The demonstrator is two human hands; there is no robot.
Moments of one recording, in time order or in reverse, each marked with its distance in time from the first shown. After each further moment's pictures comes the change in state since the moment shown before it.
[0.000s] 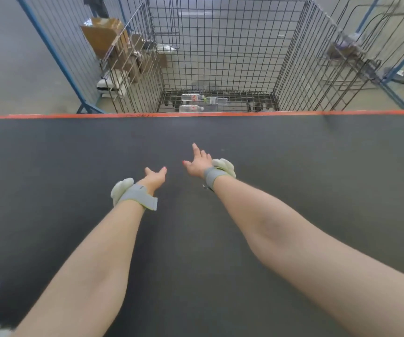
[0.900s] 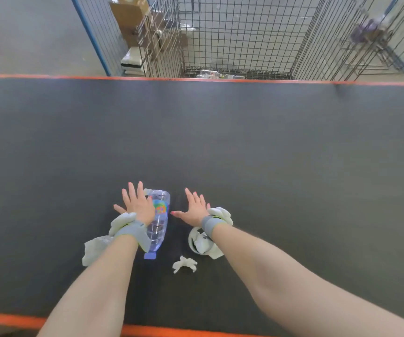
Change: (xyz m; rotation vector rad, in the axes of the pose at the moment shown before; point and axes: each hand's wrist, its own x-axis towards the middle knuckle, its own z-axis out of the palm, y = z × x) left_hand -0.143 -0.283 0.014 0.446 0.378 0.129; right_hand -0.275 0.013 0.210 0.114 -0.254 -0.050
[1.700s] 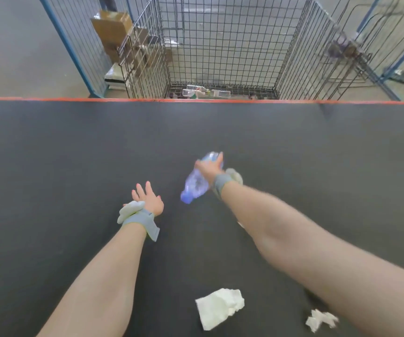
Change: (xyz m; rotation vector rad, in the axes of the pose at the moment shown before) left_hand 0.109 0.114 -0.016 0.024 -0.174 0.011; right_hand 0.107 -0.036 -0.198 0.704 0.354 0.254
